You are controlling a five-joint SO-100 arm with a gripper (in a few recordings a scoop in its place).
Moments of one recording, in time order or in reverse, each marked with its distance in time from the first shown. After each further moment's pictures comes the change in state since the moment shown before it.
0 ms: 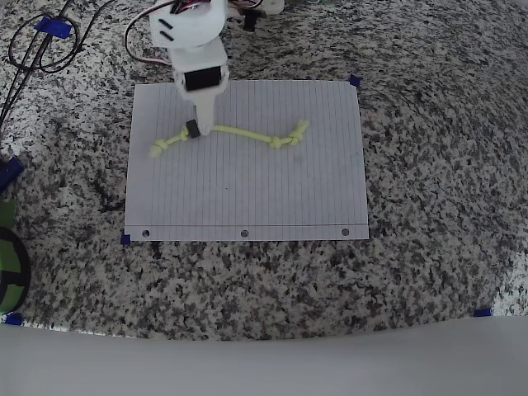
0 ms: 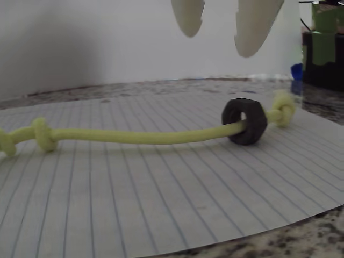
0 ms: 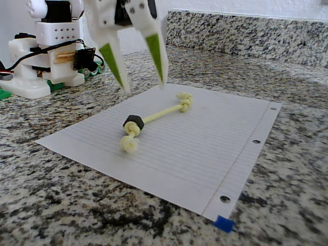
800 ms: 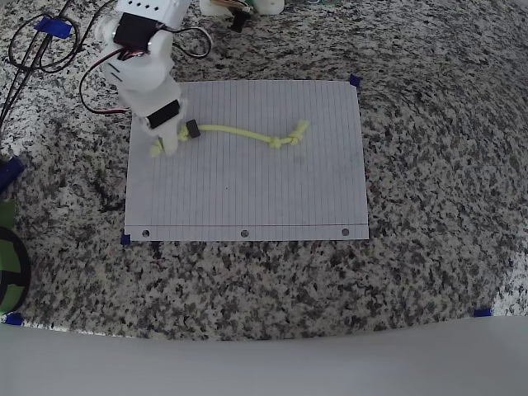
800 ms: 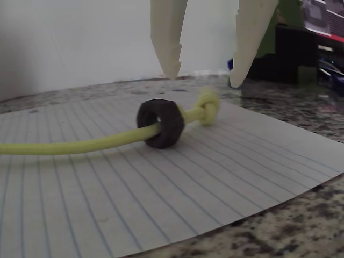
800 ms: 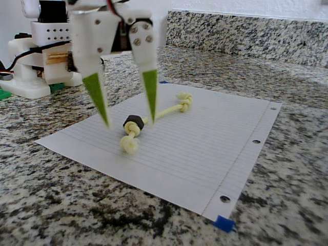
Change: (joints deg) arm 11.1 -23.3 -19.2 -0.2 30.5
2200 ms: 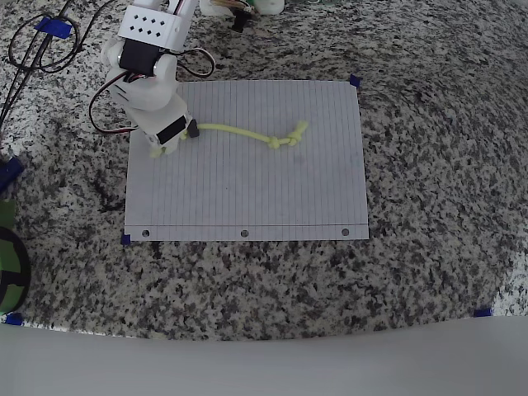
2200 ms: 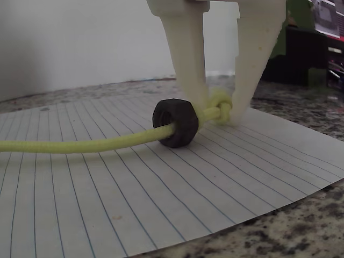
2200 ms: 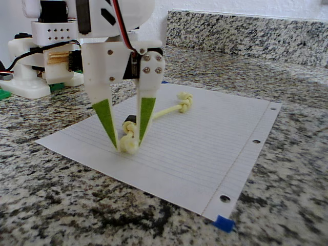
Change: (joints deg) arm -2.2 -7.8 -1.1 -4.0 1.7
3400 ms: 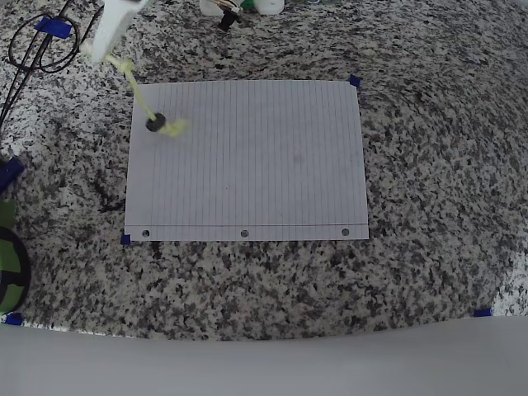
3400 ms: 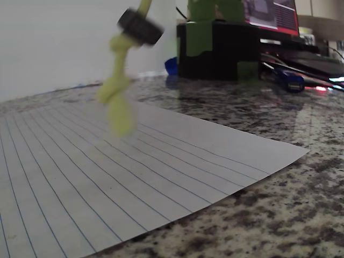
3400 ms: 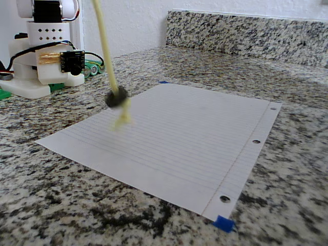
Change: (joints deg) arm 12.3 77.0 29.1 -6.8 -40.6
